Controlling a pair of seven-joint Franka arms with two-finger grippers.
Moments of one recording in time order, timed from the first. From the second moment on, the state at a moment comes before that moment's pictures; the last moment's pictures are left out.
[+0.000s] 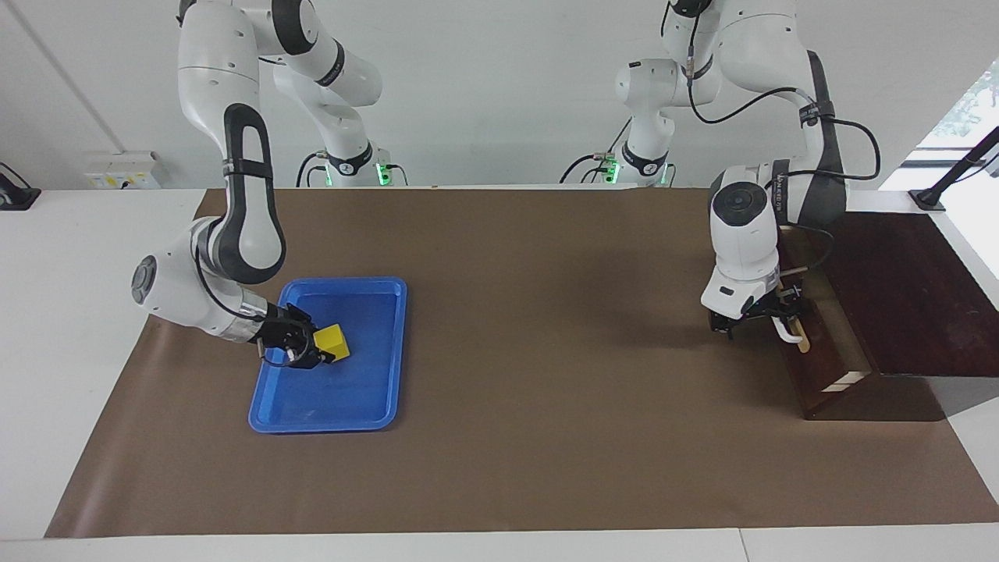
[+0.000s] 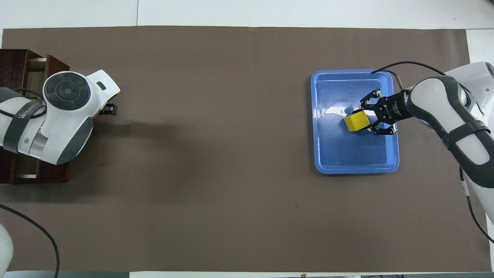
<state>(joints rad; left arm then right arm) -0.10 0.22 -0.07 -1.95 0.57 2.19 -0.36 -0.16 0.45 0.06 -1.81 0.54 2.03 0.74</state>
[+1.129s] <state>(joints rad) -0.20 0.25 -0.07 -1.88 0.45 2.11 -0.44 0.25 0.53 0.07 -1.44 0.55 2.02 1.58</state>
